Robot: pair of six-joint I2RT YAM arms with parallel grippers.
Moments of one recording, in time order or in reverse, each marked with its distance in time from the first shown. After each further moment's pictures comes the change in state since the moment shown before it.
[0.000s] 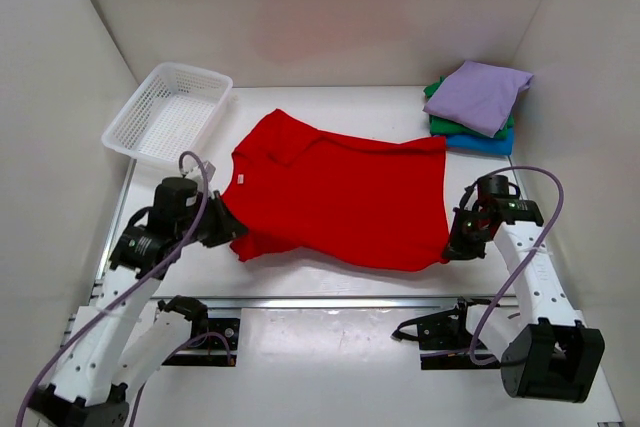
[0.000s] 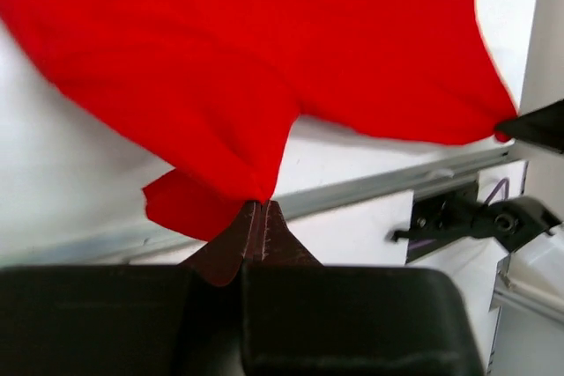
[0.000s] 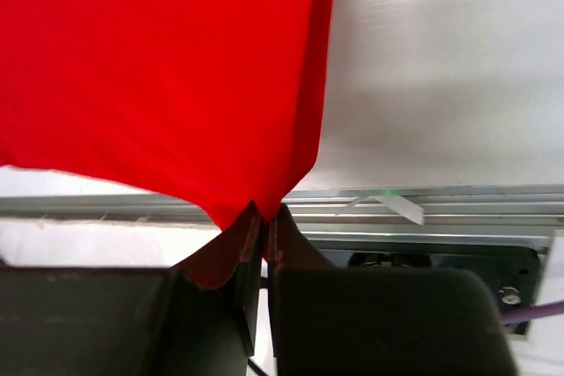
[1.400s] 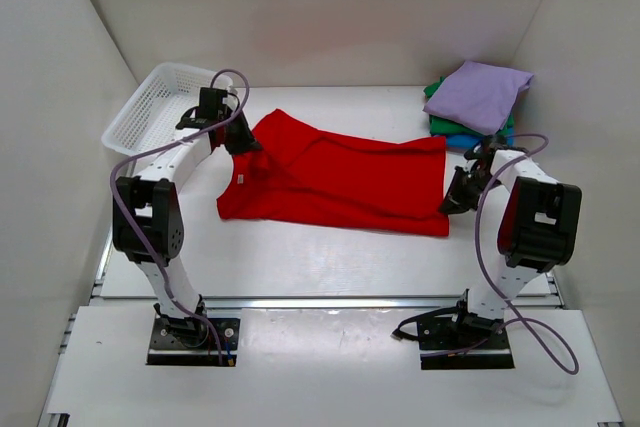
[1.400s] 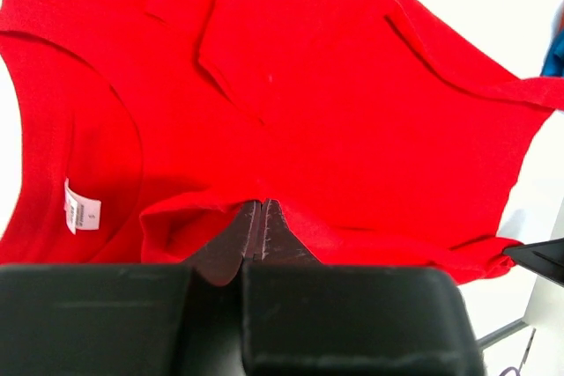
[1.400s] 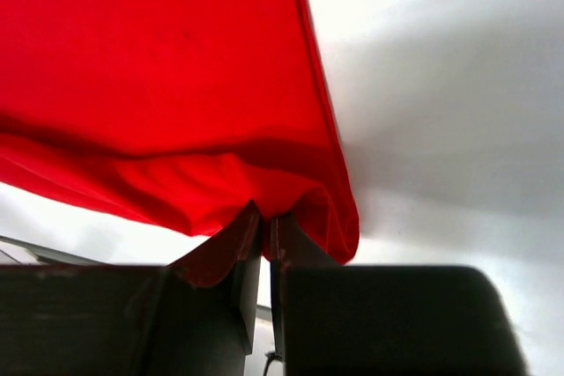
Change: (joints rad) left arm 0.207 1.103 0.528 0.495 0.044 0.109; right arm -0.145 0.752 0.347 0.265 -0.168 -0.022
